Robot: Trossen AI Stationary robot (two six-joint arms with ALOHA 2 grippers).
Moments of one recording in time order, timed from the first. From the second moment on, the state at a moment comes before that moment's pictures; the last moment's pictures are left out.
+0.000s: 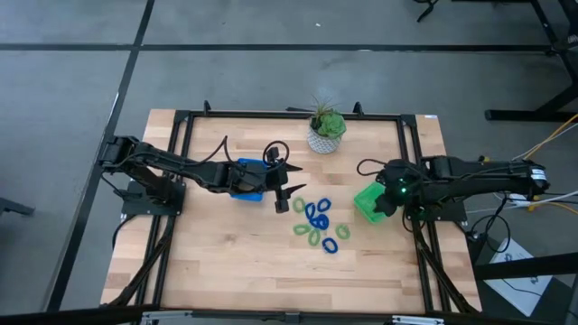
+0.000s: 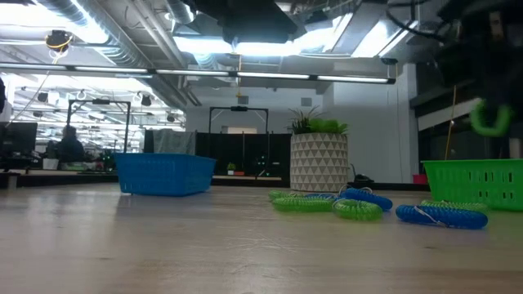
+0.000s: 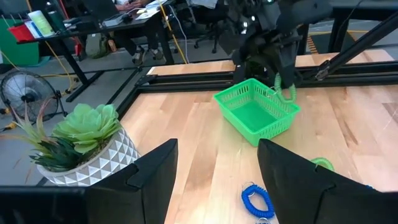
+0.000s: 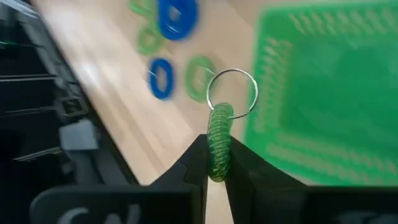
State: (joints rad) left arm -0.11 1.50 1.02 0.17 -0.39 0.06; right arm -0.04 0.67 0.55 -0.86 -0.35 0.92
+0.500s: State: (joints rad) left arm -0.11 1.50 1.02 0.17 -0.39 0.06; right arm -0.04 0.67 0.55 -1.01 -0.13 0.91
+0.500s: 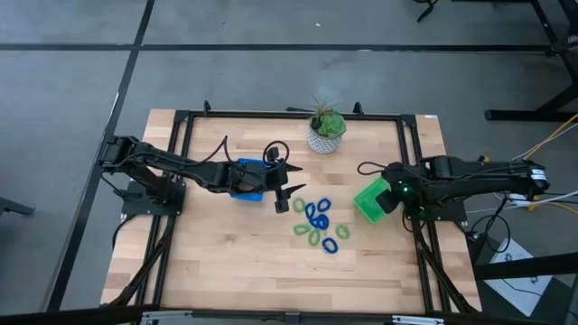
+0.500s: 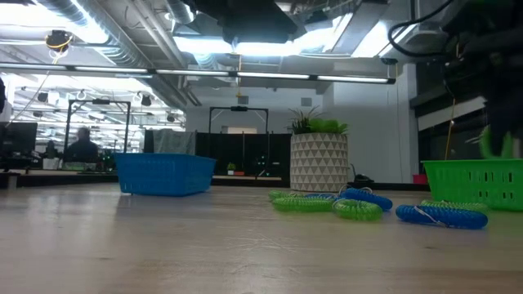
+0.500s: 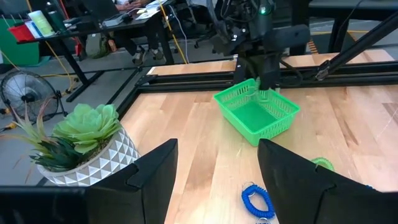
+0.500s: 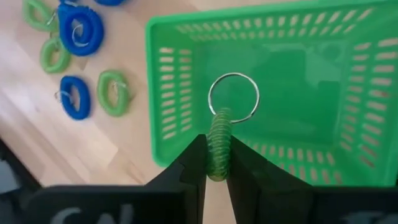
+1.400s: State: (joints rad) left arm -0.10 1.50 1.02 0.15 -0.39 0.06; right arm -0.04 0.67 0.55 -1.01 -0.12 0.91
